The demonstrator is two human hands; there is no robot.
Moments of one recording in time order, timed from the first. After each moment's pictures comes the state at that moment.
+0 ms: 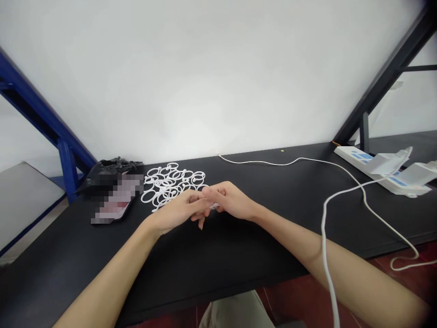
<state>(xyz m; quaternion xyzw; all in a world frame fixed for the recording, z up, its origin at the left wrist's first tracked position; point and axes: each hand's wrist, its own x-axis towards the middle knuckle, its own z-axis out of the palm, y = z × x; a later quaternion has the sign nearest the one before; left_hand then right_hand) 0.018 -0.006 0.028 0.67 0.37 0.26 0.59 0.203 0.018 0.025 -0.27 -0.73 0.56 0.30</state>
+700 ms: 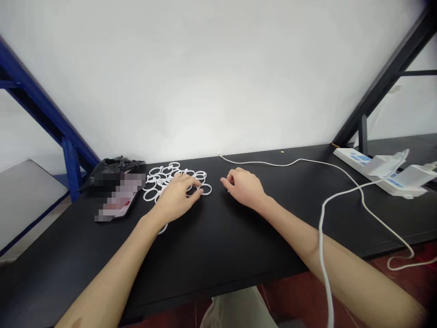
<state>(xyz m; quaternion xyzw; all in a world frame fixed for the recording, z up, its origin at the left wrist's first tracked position) 0.000 0.017 0.012 0.81 0.52 0.26 0.06 0.222 0.045 0.017 -0.61 -0.77 0.05 0.20</state>
